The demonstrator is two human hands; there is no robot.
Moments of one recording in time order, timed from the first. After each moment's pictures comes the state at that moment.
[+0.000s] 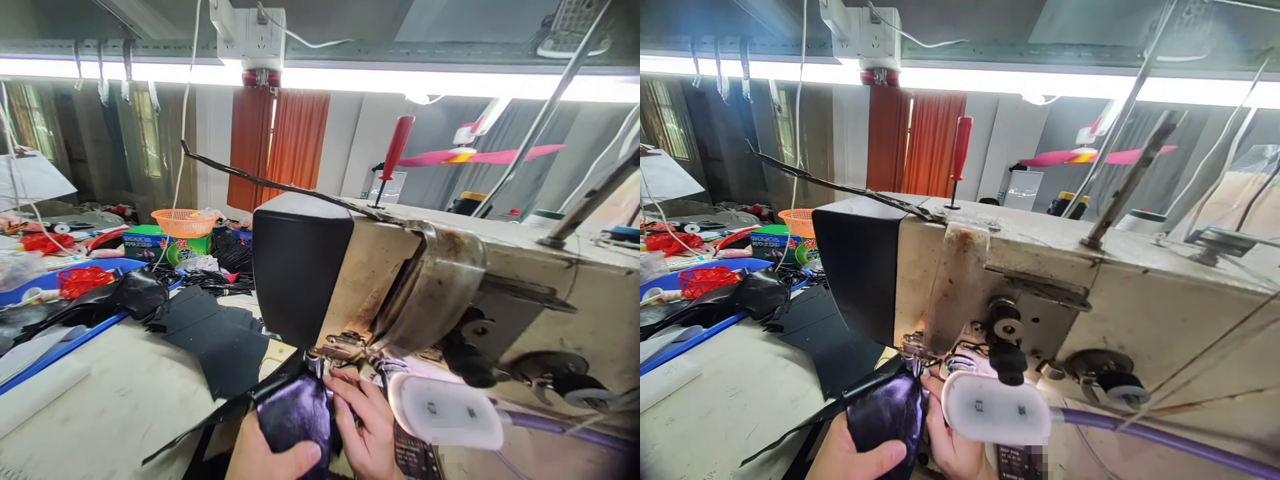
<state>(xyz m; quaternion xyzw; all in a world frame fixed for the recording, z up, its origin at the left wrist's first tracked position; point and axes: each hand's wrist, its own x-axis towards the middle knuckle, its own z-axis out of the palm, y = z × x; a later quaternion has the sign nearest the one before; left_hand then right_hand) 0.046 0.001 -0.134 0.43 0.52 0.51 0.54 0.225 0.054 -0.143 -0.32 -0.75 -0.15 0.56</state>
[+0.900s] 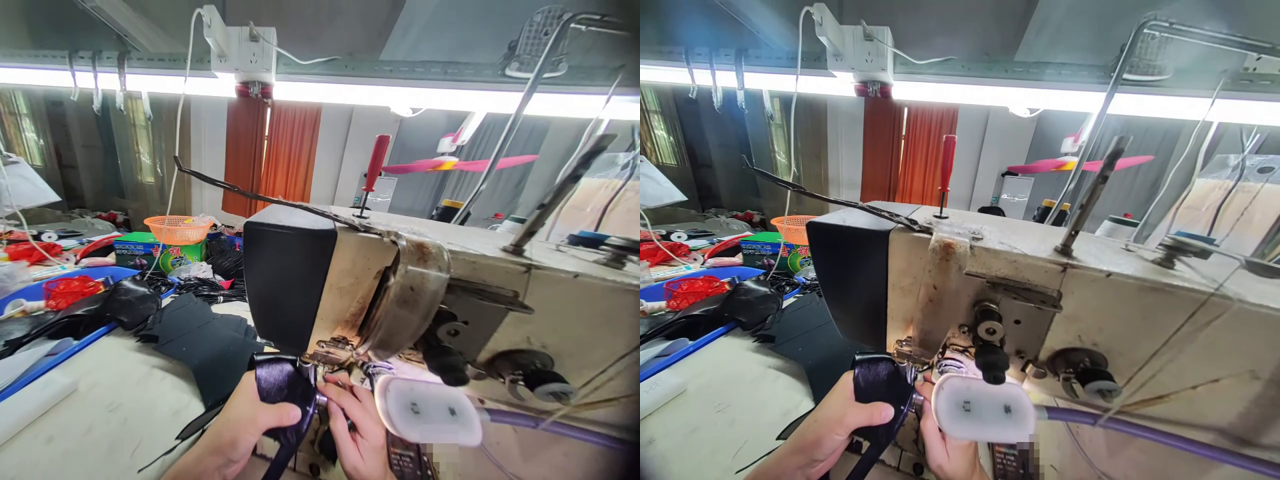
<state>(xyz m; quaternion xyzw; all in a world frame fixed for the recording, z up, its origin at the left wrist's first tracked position) 0.030 0.037 -0.087 0.46 0.31 0.48 0.68 0.233 0.057 -0.160 -0.34 -0.76 -0.13 0.54</state>
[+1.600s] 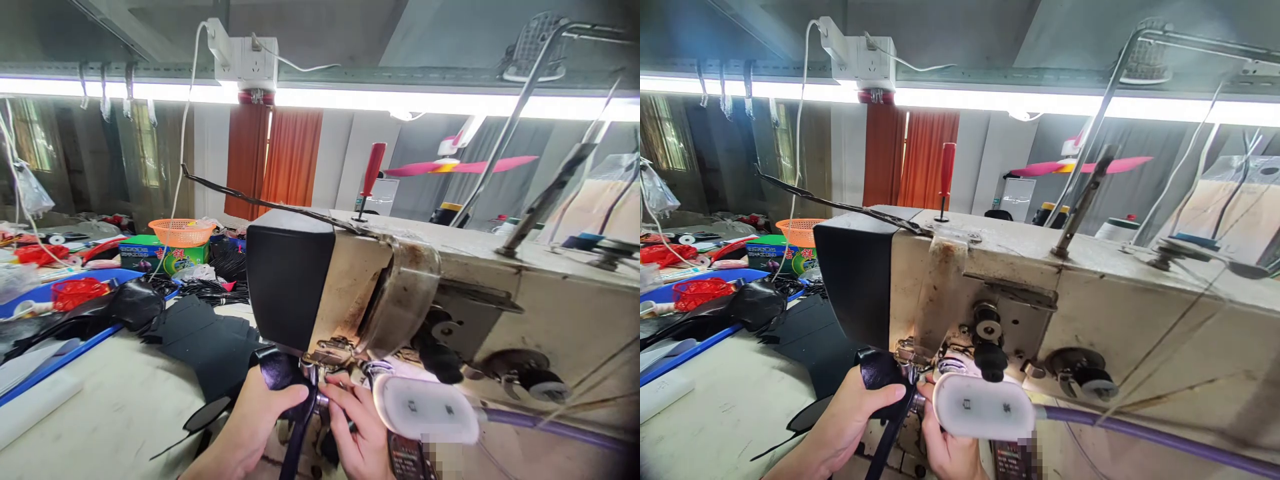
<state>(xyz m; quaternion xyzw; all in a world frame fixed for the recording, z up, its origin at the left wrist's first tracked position) 0.048 0.042 -0.089 0.44 0.36 0.54 0.62 0.231 0.058 -0.159 -0.33 -0.75 -0.11 0.56</state>
